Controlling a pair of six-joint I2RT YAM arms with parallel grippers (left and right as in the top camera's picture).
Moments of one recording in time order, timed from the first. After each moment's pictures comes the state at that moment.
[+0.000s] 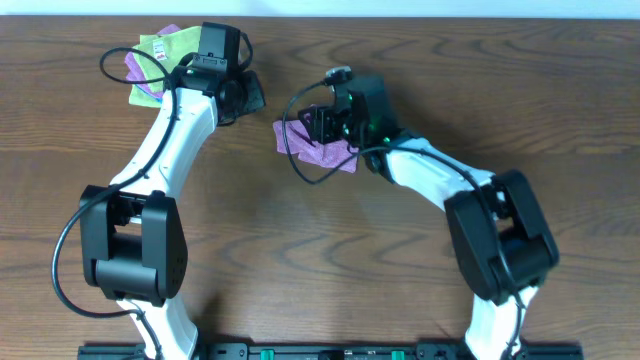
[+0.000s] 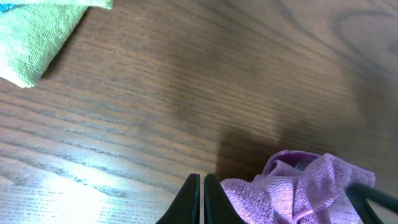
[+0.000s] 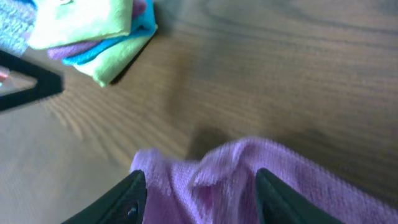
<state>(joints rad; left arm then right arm) -0.18 1.93 1.56 -0.68 0.08 -0.46 0.47 2.04 1.27 0.15 -0.32 0.38</state>
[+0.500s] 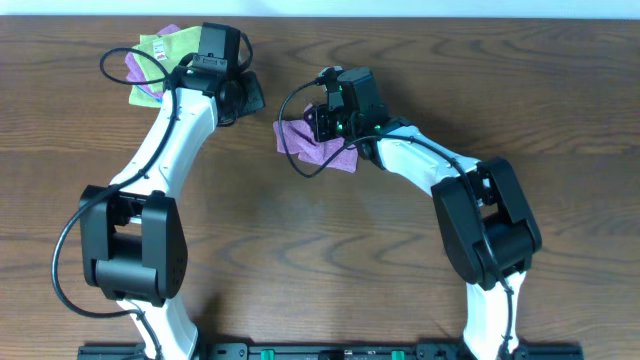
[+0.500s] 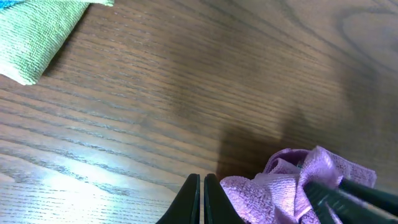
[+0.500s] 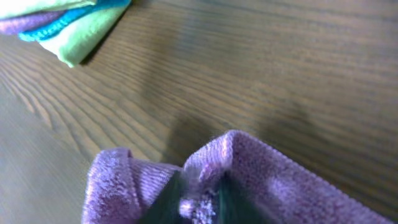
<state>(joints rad) -0.18 1.93 1.56 -0.68 0.08 -0.46 0.47 2.12 1.37 0.03 -0.32 0.32</state>
